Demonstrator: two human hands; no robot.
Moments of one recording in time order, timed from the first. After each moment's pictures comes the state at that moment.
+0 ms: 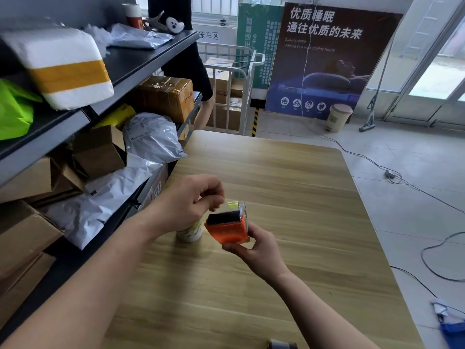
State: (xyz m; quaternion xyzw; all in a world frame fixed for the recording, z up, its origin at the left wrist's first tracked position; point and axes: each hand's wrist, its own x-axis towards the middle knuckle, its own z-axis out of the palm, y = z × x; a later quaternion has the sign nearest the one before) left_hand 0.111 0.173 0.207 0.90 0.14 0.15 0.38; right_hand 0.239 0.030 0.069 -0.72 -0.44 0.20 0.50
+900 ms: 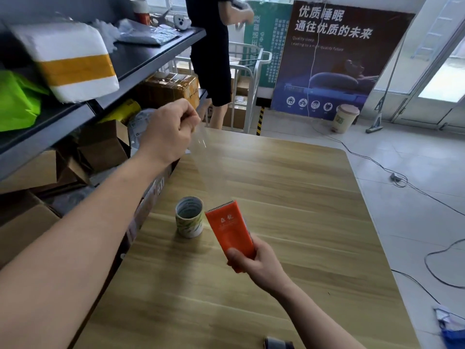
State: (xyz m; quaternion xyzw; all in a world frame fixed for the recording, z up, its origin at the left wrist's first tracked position) left_hand 0.143 0.231 0.247 0.86 0.26 0.38 0.22; right_hand 0.228 0.008 0.065 -0.65 -0.35 0.40 0.54
